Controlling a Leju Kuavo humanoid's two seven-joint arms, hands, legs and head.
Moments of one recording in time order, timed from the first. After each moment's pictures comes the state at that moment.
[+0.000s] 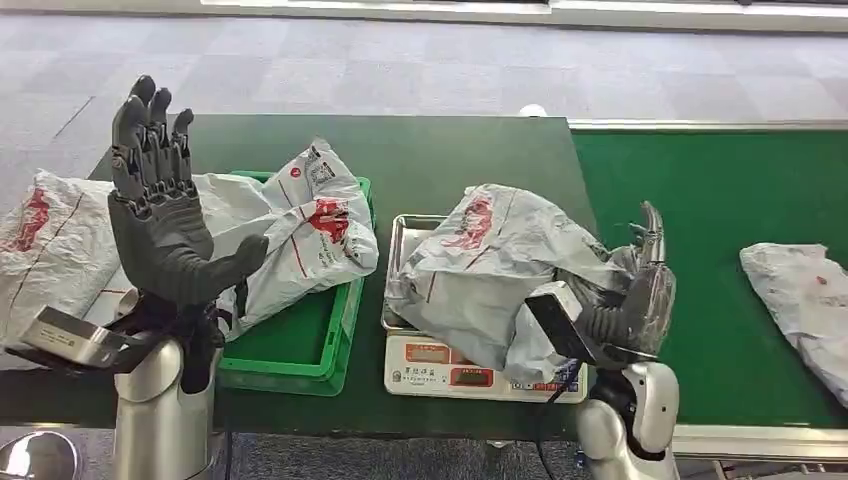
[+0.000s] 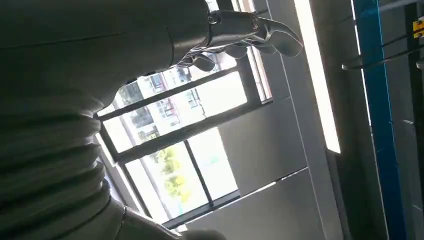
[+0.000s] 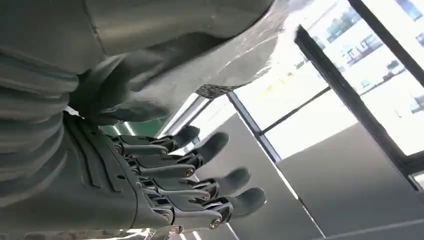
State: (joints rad) left arm -0.30 -0.17 -0.05 -1.66 -0.17 -0.27 -0.67; right arm -0.07 0.08 0.08 -1.55 1.20 -0.42 -0.10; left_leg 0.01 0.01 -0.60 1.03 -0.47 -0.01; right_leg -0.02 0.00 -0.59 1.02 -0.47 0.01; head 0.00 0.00
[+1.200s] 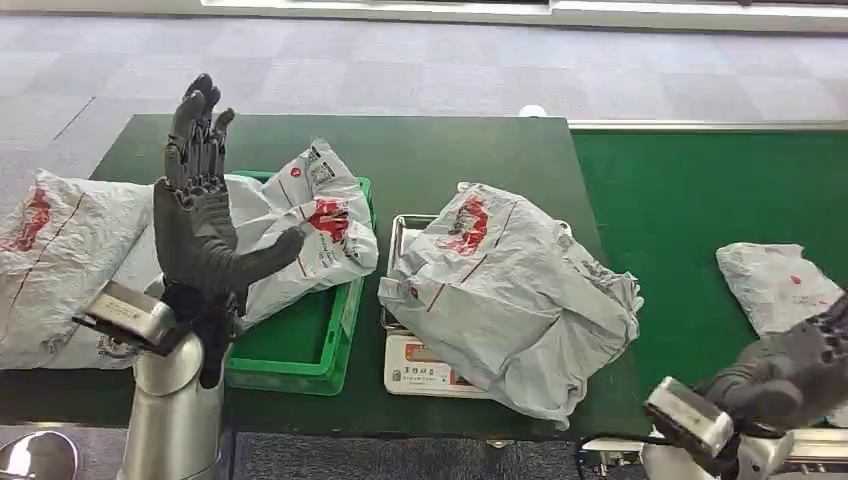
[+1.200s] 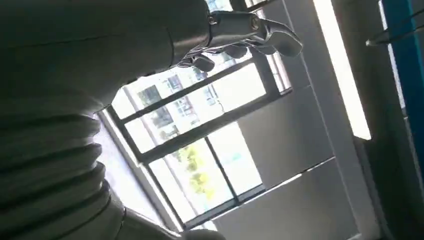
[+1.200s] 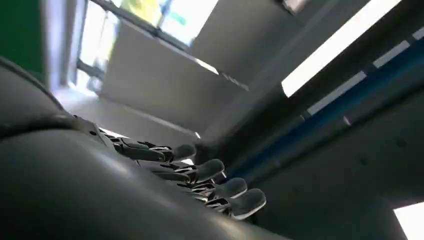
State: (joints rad) left arm -0.34 -0.16 -0.12 -1.60 -0.32 -0.23 -0.57; right arm 0.01 0.19 -0.08 -1.99 0.91 -0.69 -0.67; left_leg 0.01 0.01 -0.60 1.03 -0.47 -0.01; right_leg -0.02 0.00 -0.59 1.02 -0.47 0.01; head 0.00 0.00
